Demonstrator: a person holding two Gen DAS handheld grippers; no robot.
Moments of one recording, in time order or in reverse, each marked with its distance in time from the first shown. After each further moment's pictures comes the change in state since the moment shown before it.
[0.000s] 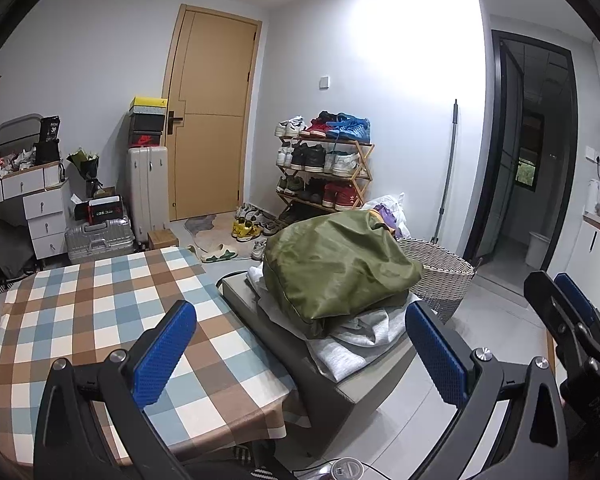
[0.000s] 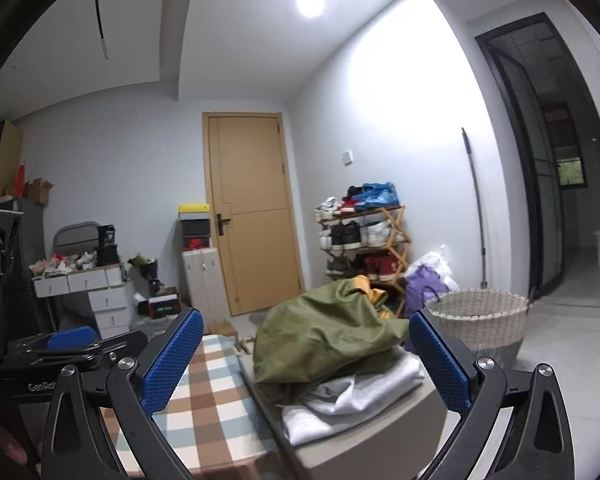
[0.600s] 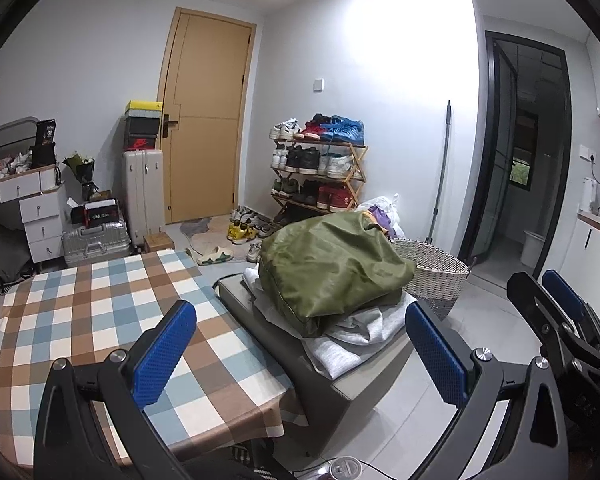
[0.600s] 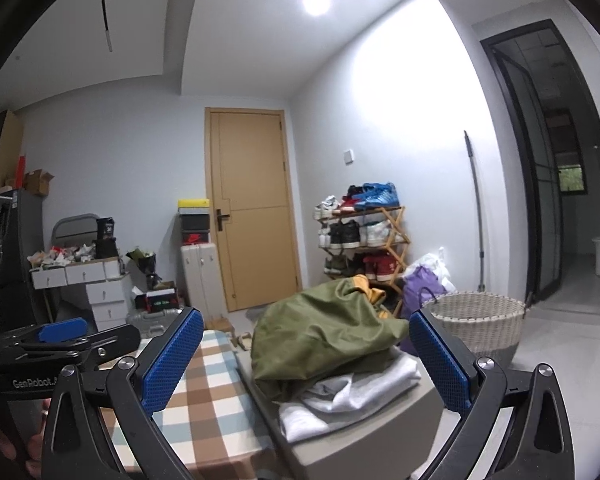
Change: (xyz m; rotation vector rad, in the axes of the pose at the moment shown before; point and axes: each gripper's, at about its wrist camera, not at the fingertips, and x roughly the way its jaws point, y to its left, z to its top) left arm -0.004 0.000 0.004 0.004 0.001 -0.025; right arm 0.001 0.006 0.005 -0.021 0.011 0.011
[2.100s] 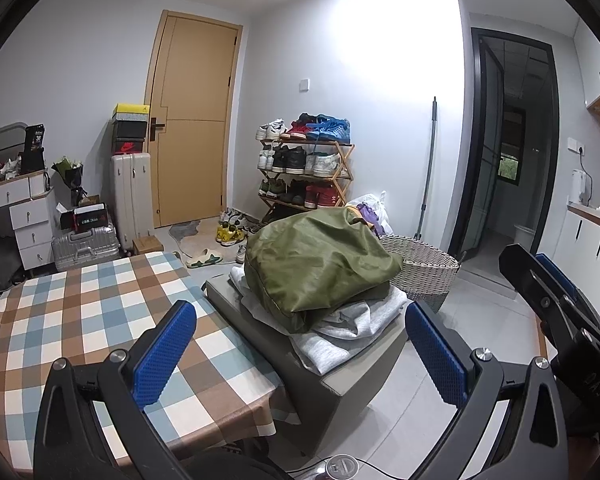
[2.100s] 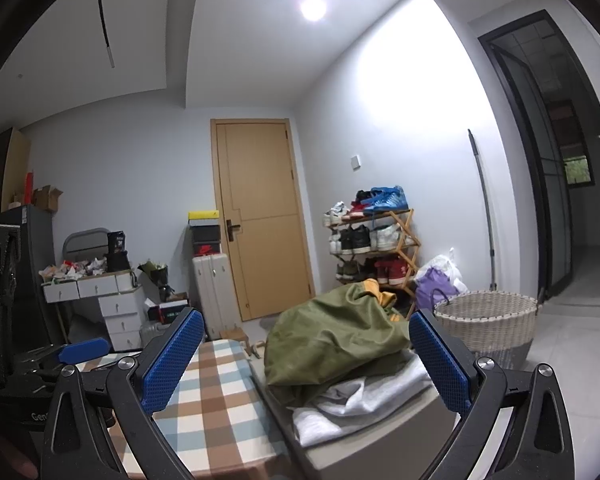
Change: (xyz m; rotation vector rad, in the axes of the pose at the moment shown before) left arm -0.001 -0.012 -0.004 0.038 -0.019 -0.027; right arm -0.005 -0.005 0.004 0.042 -0.028 0.033
